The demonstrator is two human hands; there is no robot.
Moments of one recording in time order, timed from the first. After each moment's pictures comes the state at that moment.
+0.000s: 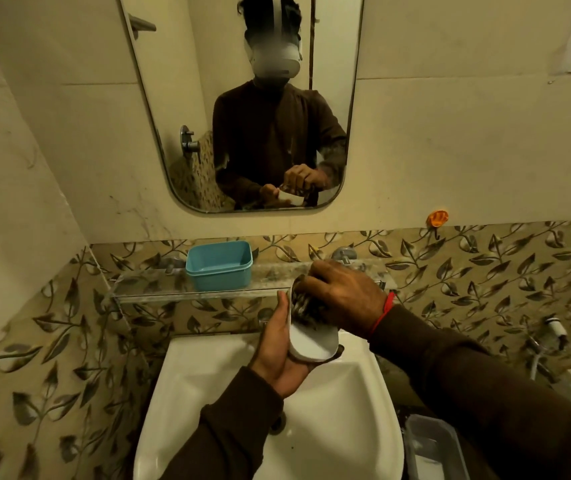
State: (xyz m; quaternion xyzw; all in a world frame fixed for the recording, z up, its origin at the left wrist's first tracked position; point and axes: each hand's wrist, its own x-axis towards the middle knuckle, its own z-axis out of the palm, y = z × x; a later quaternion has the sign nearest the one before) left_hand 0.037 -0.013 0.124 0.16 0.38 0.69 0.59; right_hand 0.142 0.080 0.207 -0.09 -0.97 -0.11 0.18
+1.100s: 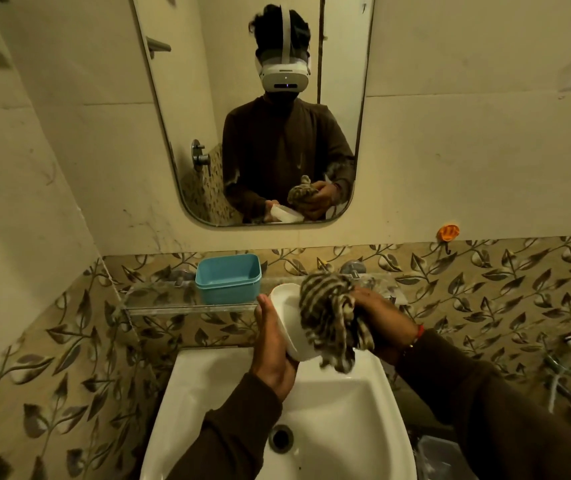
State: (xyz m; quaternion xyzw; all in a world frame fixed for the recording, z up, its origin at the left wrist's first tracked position) left_hand 0.016 -0.006 0.122 0.16 0.44 0.76 0.45; right_hand 0.153 0.098 0.182 -0.24 -0.58 0.74 0.23
